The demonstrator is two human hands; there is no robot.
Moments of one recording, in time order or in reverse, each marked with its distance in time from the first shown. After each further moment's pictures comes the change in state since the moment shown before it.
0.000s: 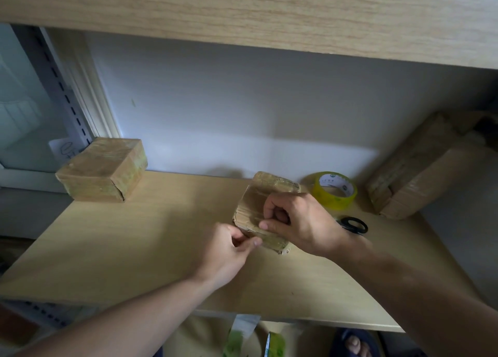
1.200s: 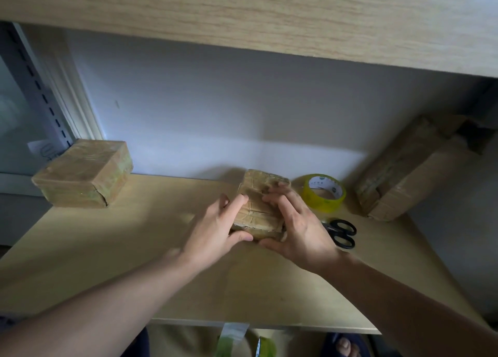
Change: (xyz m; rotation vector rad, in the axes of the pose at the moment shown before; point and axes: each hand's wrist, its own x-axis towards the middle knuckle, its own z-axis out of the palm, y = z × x) left_hand 0.047 -0.008 -0.012 0.596 0.061 0.552; right_hand -0.023 0.042 0.027 -0.184 0.149 0.044
